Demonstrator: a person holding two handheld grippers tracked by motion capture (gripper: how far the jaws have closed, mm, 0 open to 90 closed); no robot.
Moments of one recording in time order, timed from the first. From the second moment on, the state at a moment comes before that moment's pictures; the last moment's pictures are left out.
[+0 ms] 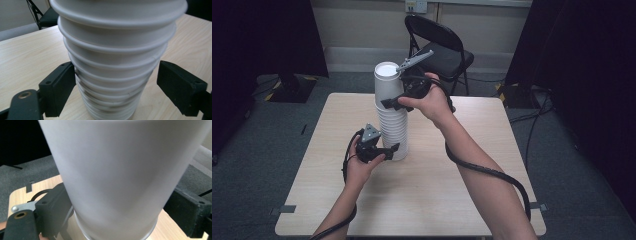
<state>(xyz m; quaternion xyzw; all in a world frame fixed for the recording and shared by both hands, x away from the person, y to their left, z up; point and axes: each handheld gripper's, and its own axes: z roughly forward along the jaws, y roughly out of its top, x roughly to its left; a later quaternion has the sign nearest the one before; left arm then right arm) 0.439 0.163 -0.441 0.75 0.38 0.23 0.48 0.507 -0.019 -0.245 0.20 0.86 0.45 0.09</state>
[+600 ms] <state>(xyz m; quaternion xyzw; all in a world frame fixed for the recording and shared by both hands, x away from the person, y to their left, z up) 0.438 0.162 -0.441 0.76 0.37 0.24 0.47 0.504 -0.027 -0.232 0.19 0.86 0.46 0.10</state>
